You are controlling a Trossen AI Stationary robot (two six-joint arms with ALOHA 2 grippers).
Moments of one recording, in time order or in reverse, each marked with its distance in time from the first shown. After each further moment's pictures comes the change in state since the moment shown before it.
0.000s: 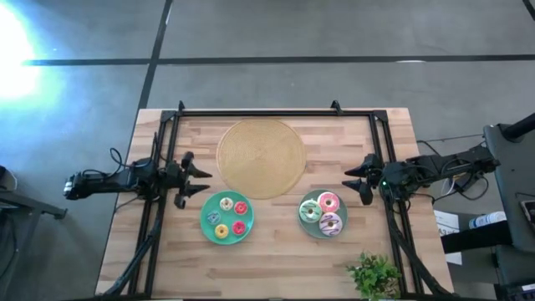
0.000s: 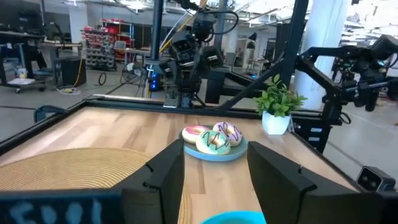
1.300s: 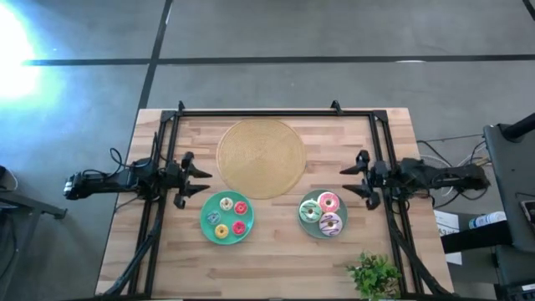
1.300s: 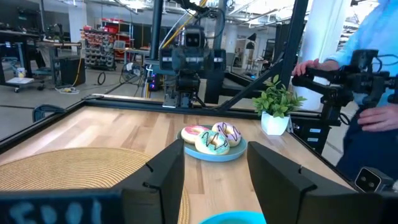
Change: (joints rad) left arm 0.000 0.013 0.000 0.001 0.002 -0.011; right arm -0.152 -0.321 -0.328 0.656 -0.323 -0.566
